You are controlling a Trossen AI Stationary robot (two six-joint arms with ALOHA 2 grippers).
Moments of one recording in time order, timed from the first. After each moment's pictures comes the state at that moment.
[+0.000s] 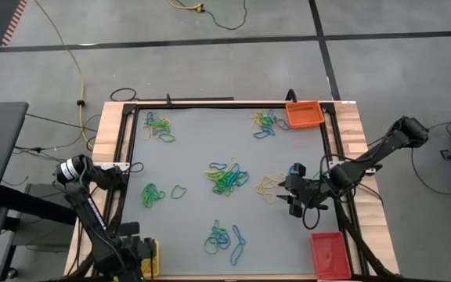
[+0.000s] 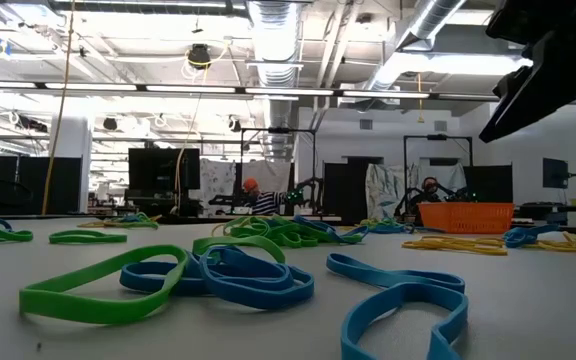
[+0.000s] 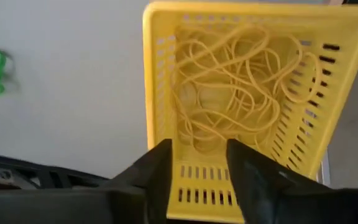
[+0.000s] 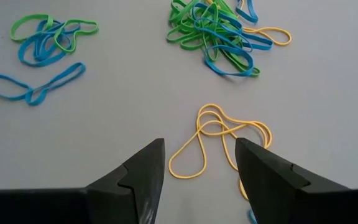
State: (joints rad) left arm -1.05 1.77 1.36 -1.21 0.08 -1.23; right arm 0.53 1.07 0.61 -0.43 0.49 0.58
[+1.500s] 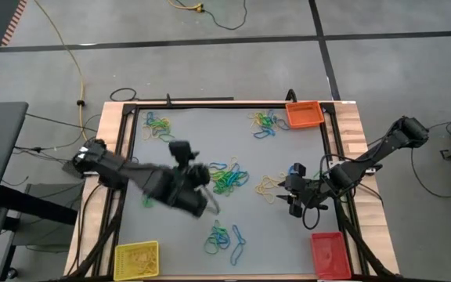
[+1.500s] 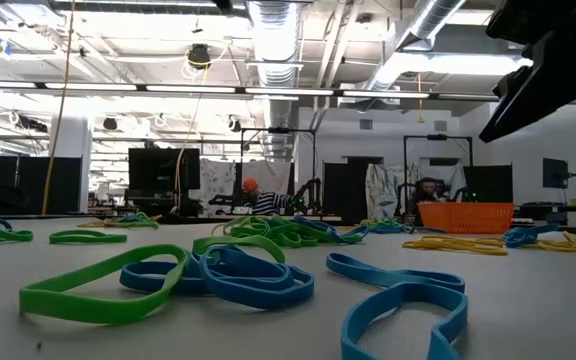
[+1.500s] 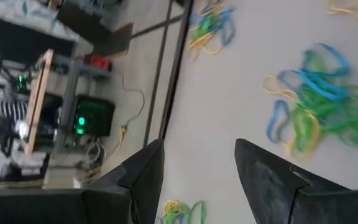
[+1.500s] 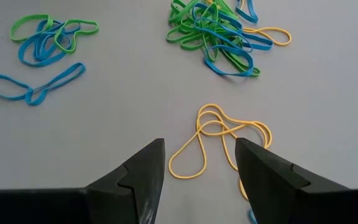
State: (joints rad) left arm -0.37 1.76 1.84 -1.50 -0.94 -0.38; right arm 0.53 1.07 0.61 -0.43 0.49 0.58
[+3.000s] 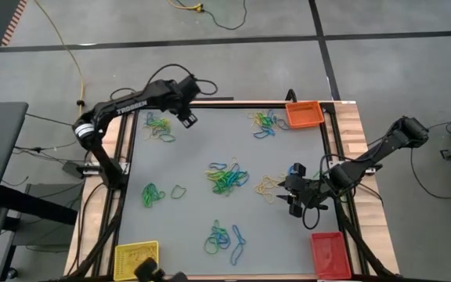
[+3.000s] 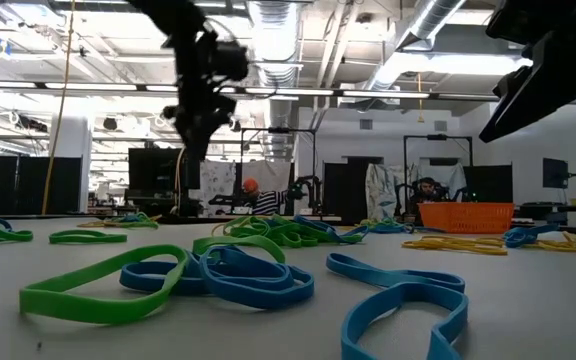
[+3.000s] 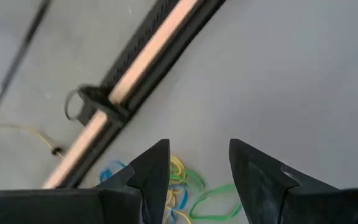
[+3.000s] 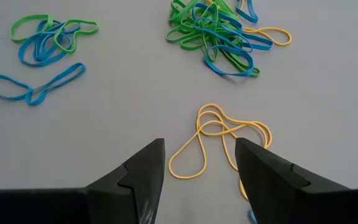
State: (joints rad) left arm 0.67 1.69 1.41 -0.99 -0.31 -0.01; right arm 0.53 1.07 0.61 -0.43 0.49 0.58
